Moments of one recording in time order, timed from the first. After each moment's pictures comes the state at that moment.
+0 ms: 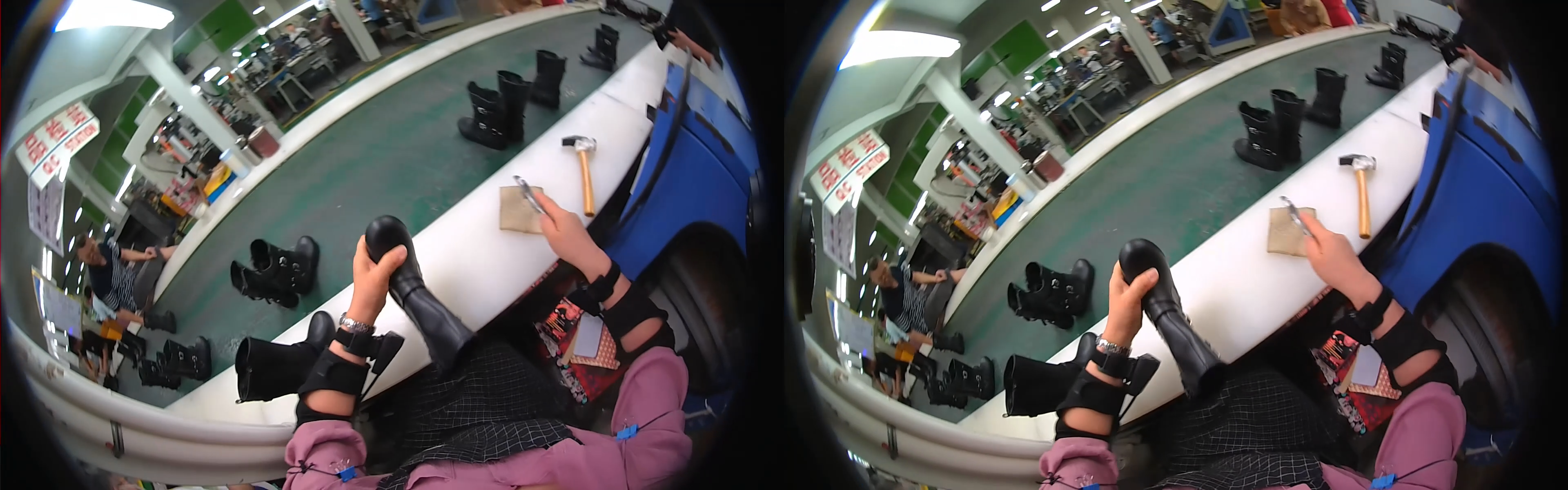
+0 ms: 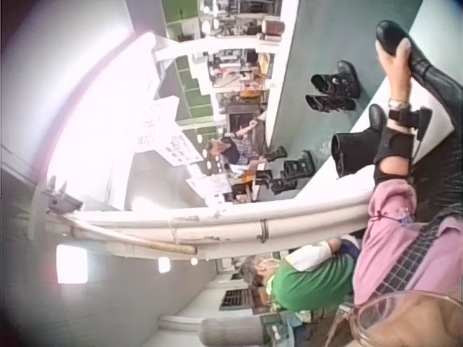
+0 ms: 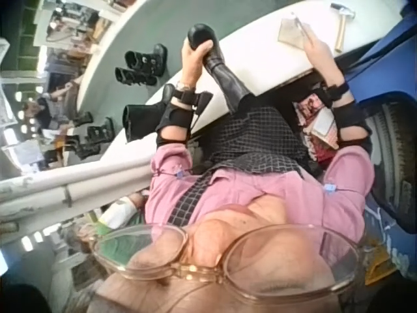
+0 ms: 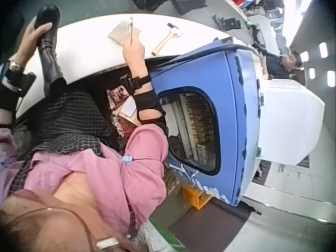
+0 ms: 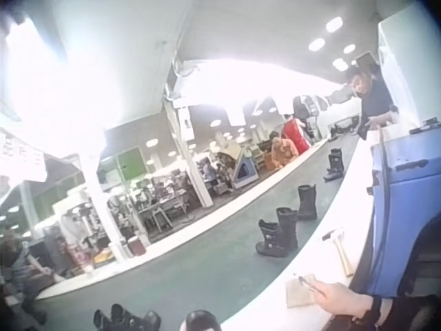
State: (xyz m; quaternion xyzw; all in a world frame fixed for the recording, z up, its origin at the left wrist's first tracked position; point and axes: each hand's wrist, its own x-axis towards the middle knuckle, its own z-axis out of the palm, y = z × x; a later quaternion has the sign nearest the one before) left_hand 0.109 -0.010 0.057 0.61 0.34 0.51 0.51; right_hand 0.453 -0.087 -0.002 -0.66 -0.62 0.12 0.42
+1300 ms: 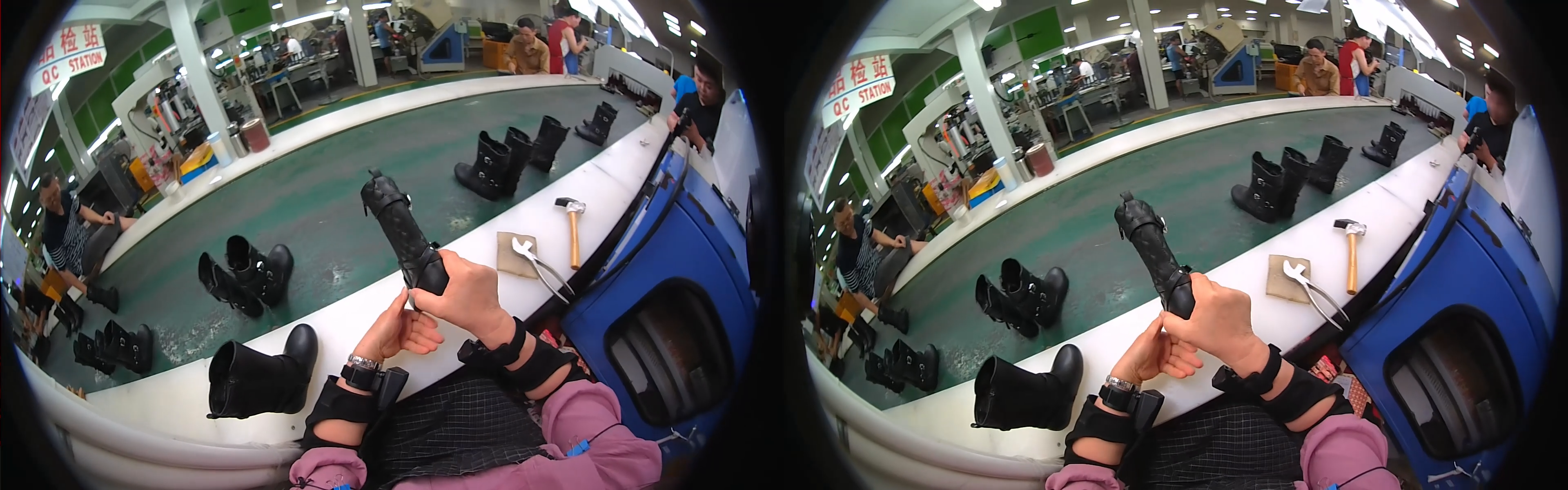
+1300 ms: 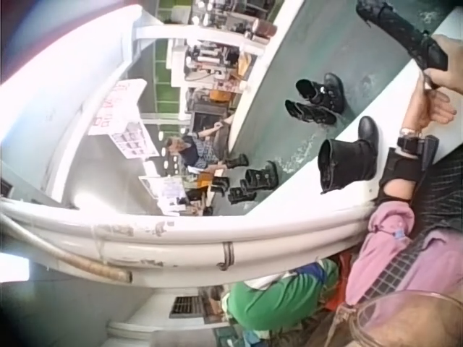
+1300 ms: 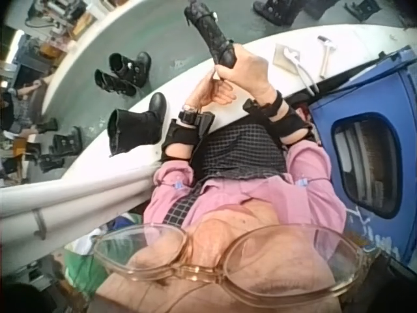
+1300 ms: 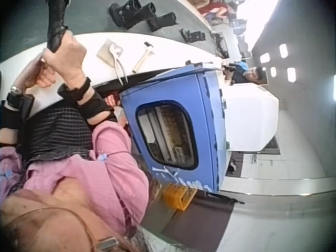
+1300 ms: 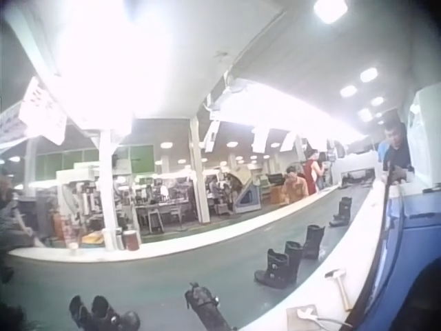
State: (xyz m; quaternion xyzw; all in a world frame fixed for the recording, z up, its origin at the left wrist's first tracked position) left_hand 0.072 -0.015 0.003 0.40 0.30 0.16 0.85; right_hand 0.232 -0.066 0.093 -0.58 -0.68 -0.01 0.45
